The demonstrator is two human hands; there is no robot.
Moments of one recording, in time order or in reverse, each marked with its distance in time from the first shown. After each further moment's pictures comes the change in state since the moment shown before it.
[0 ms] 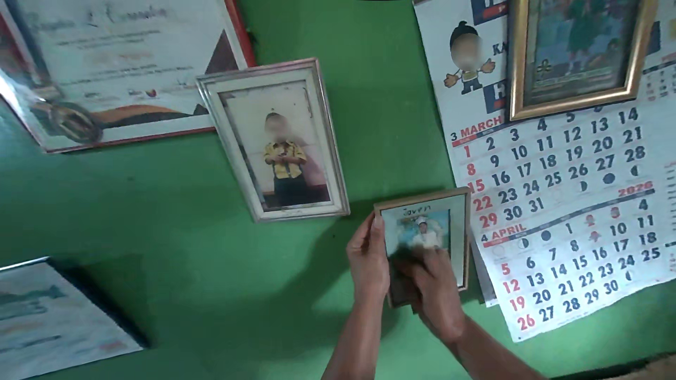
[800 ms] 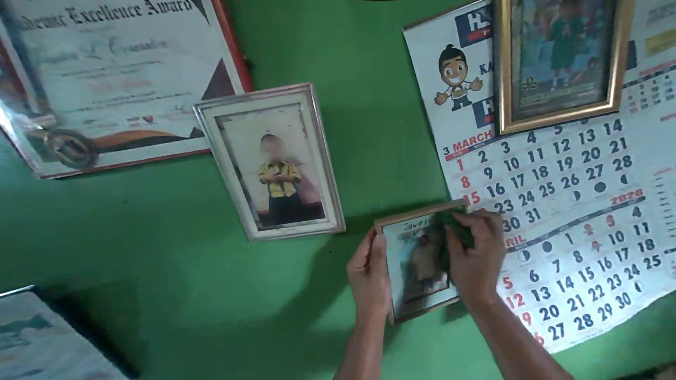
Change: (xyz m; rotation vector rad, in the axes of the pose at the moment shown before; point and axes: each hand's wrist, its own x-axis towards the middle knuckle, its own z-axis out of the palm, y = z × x) left_hand -0.002 -0.008 0.003 -0.019 -0.035 0.080; right_hand 0.061 0.027 -0.038 -0.049 0.279 0.343
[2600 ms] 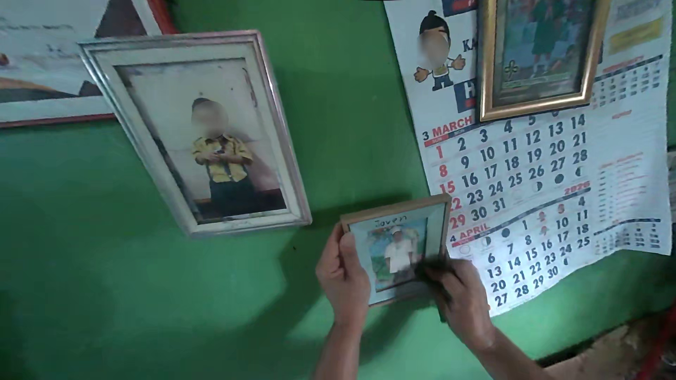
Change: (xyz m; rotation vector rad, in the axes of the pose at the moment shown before) left_hand -0.003 -0.018 0.003 0.258 0.074 0.322; right_hand -0.073 0.070 -0.038 -0.191 -0.246 -0.305
